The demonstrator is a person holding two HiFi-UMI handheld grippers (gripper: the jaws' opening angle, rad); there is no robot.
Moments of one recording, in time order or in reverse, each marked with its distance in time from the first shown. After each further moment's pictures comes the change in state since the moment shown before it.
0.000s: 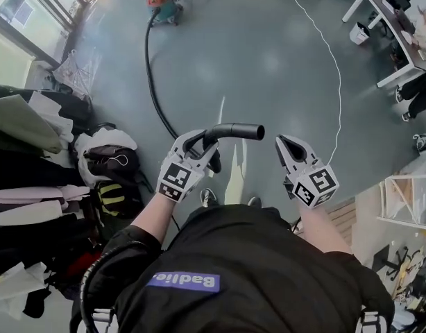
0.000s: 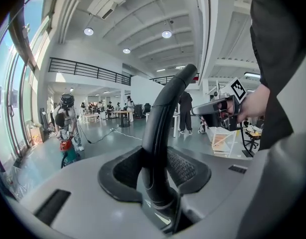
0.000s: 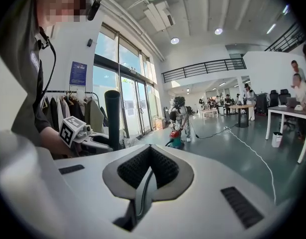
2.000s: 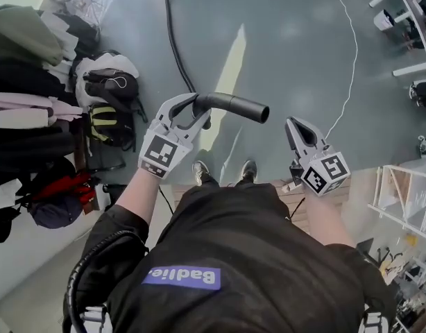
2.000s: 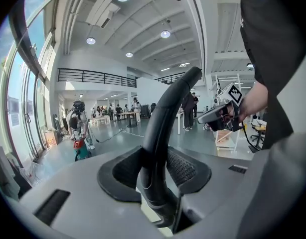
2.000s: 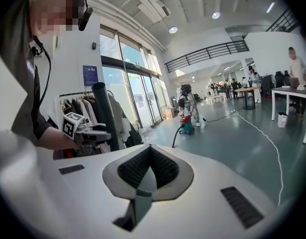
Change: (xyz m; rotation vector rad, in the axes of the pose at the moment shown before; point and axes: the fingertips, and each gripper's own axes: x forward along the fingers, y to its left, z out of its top) left arm -0.124 -0.159 -0.035 0.018 -0.006 0.142; right arm -0.161 0.079 -0.104 0.083 0.109 0.124
